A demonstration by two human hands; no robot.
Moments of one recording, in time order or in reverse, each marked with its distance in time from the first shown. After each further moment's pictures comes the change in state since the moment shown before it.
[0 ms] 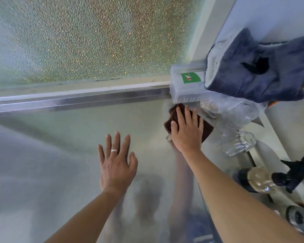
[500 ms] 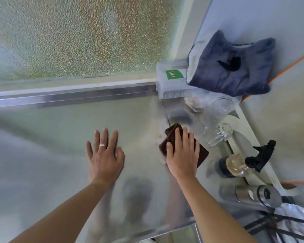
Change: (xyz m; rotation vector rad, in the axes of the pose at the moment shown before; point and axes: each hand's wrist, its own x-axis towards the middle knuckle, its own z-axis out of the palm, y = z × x) left_hand -0.006 -0.004 -0.001 -0.024 0.017 -0.013; right_hand -0.108 0.025 -0.017 -0.041 -0.052 0.126
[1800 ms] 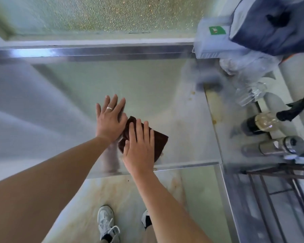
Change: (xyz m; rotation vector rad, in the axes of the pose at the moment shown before) left_hand -0.052 -0.121 -0.050 -0.054 -0.023 0.057; right_hand -0.213 -0.202 0.002 0.191 -0.157 -0.327
